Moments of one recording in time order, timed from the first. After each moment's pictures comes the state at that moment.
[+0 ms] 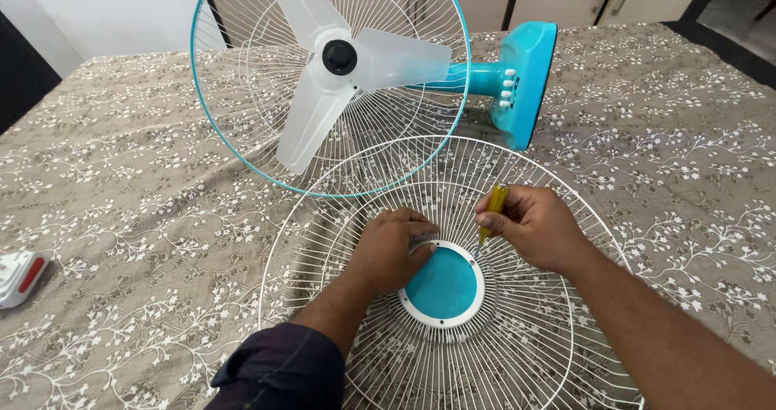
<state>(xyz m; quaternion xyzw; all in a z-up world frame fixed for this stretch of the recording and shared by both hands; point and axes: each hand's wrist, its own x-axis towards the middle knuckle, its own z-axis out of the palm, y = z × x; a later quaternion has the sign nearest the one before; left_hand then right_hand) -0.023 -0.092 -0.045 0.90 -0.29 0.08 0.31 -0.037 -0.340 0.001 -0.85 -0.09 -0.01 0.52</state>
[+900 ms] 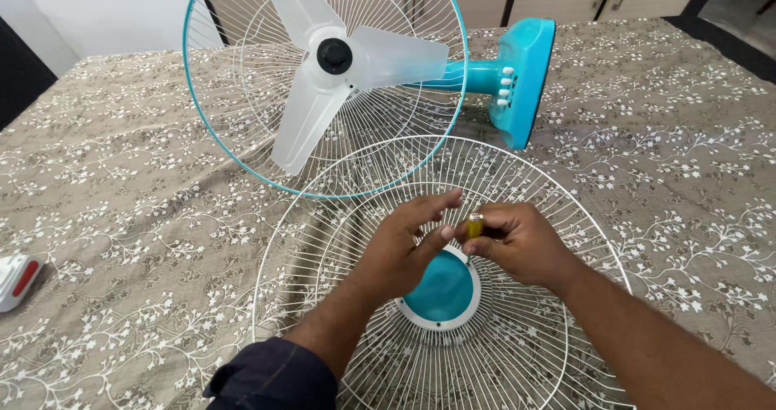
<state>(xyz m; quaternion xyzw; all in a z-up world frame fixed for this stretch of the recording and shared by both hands) -0.047 -0.107 -0.003 0.76 -0.35 0.07 0.55 -0.037 -0.343 -0.025 -0.84 -0.23 0.00 0.48</state>
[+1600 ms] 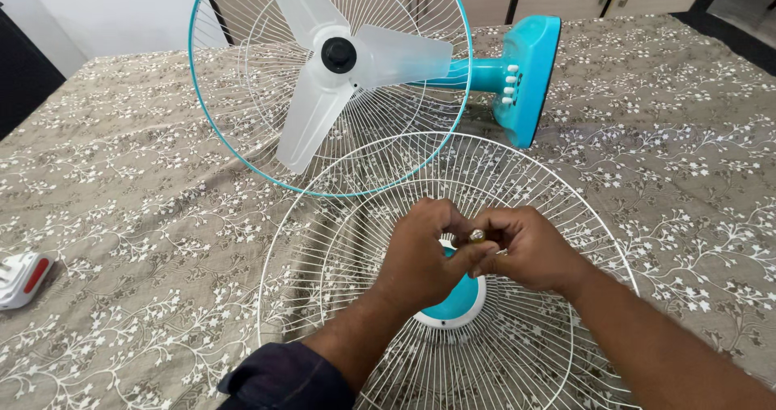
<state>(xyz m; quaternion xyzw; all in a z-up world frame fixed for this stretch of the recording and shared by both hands) -0.064 -0.129 0.002 0.79 -0.31 0.17 0.49 -0.046 -0.339 -0.018 -0.79 -0.24 0.07 0.57</state>
